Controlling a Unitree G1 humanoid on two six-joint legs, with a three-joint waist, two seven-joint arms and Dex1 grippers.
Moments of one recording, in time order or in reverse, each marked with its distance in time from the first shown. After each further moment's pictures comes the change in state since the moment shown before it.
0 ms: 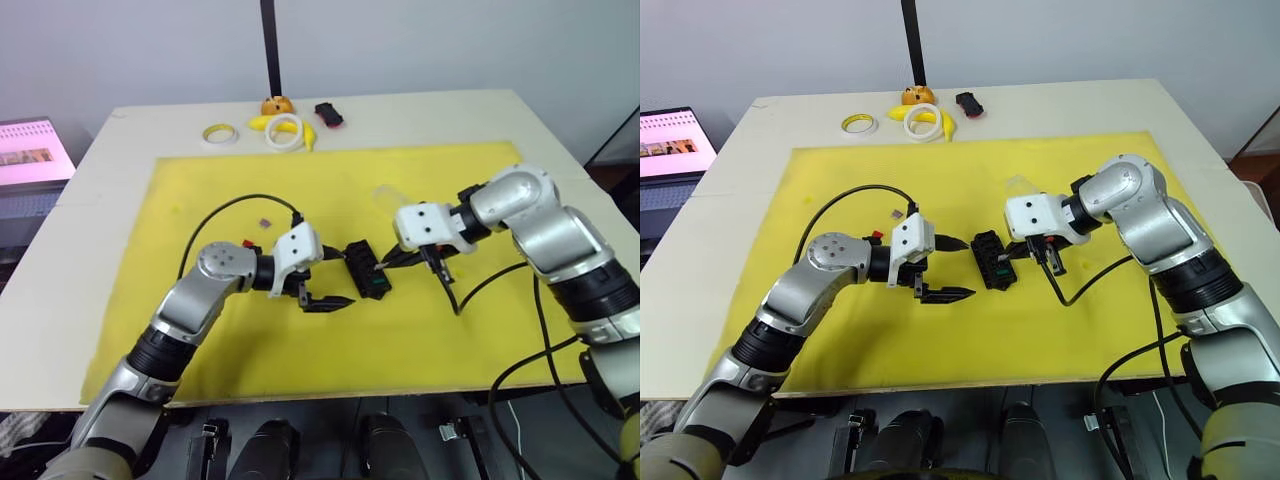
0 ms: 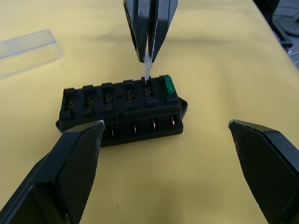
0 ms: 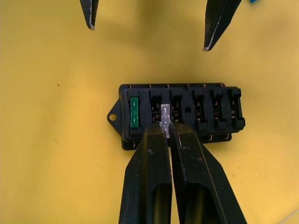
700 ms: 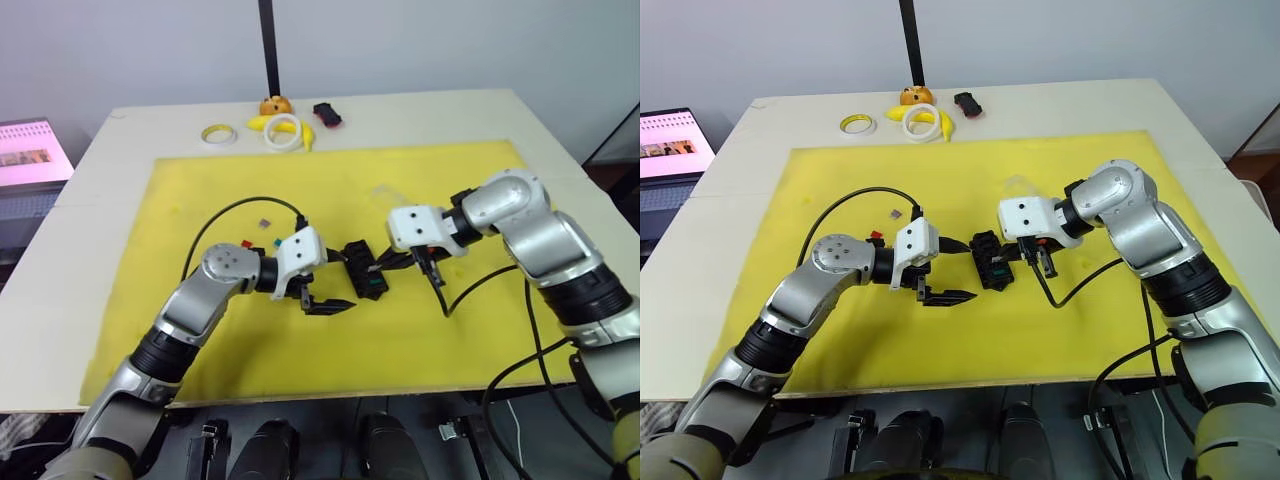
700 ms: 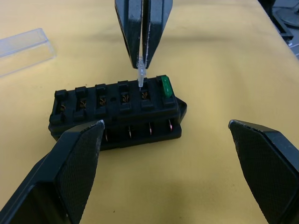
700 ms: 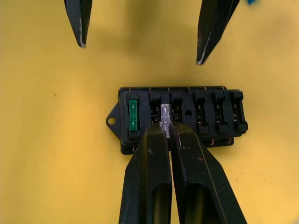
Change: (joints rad) left arm -0.001 -0.006 -0.021 0.005 0.022 -0.021 0.006; right arm 0.016 0.043 -0.015 -0.045 -0.004 0.075 0.004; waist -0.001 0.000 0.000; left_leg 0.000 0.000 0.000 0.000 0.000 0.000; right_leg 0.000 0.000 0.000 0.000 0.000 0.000
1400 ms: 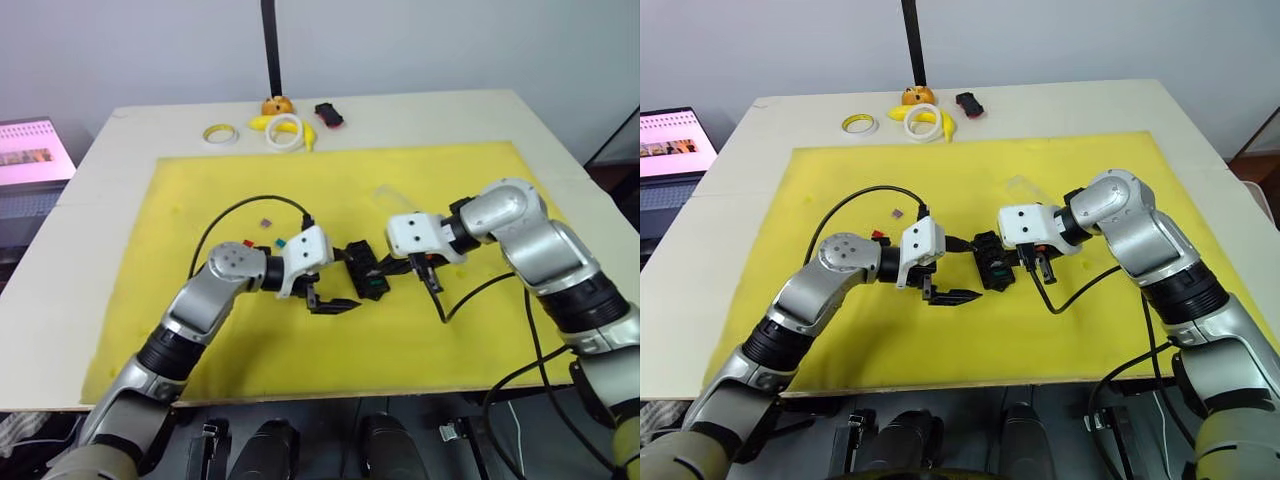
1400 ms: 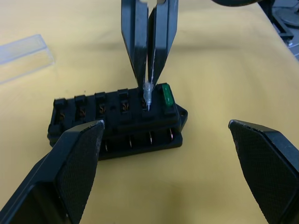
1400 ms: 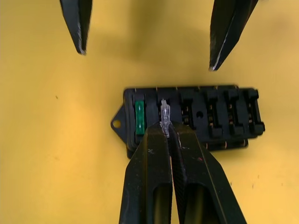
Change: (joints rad) left arm -0.024 -0.028 -0.012 0.008 0.020 0.000 0.002; right arm 0.038 -0.002 0.002 -0.001 -0.042 -0.001 -0.031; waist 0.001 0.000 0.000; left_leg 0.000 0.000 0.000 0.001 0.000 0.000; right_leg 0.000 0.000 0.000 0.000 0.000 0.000
